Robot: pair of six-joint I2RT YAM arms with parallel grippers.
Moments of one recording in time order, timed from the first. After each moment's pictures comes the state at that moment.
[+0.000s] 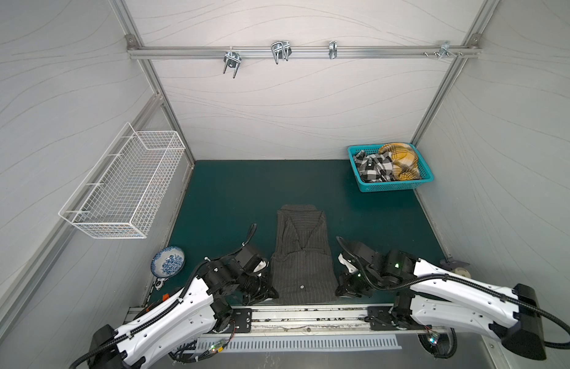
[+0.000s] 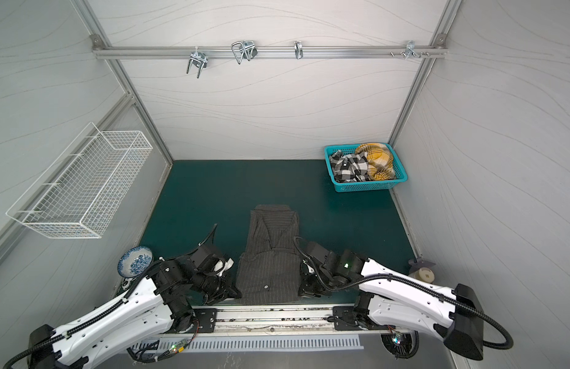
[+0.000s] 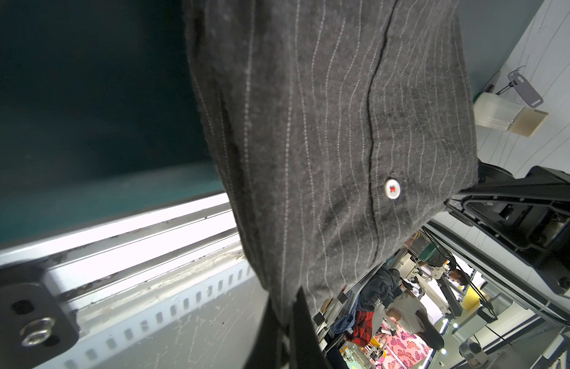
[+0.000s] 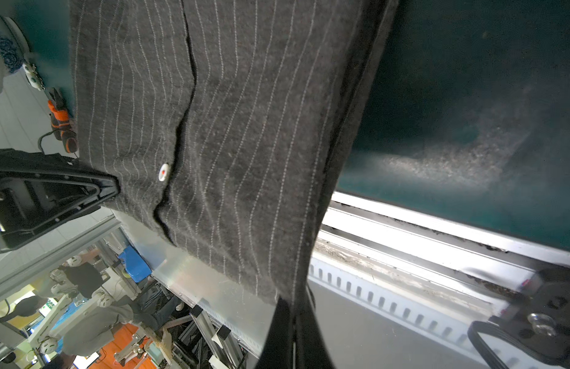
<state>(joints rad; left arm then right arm) -0.77 0.70 0.49 -0.93 0.52 -1.10 1.12 0.93 0.68 -0.90 -0.35 1.13</state>
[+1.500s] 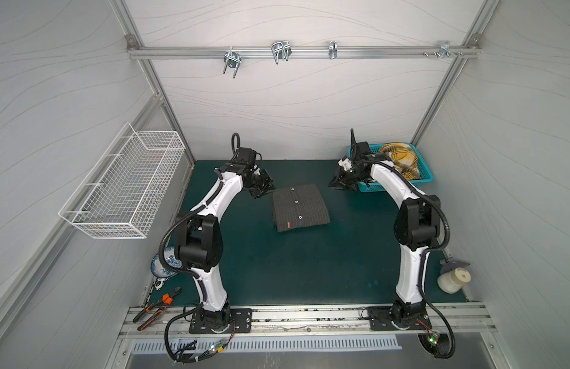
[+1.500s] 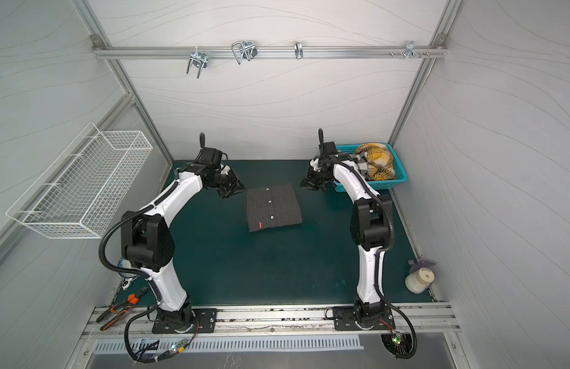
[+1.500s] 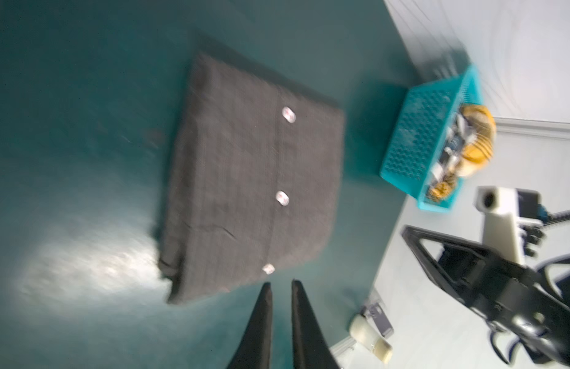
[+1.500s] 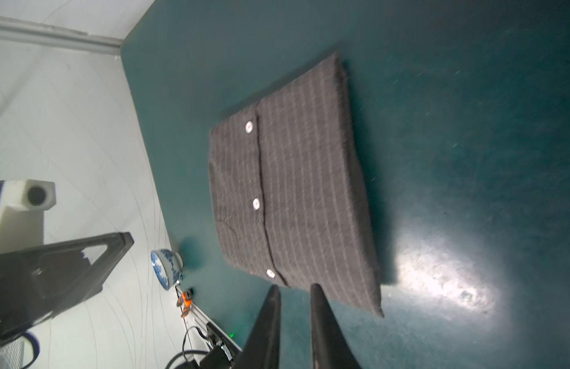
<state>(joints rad) -0.23 1.82 1.58 -0.79 0.48 -0.81 0.30 2.07 1.87 -0.93 -0.60 0.47</state>
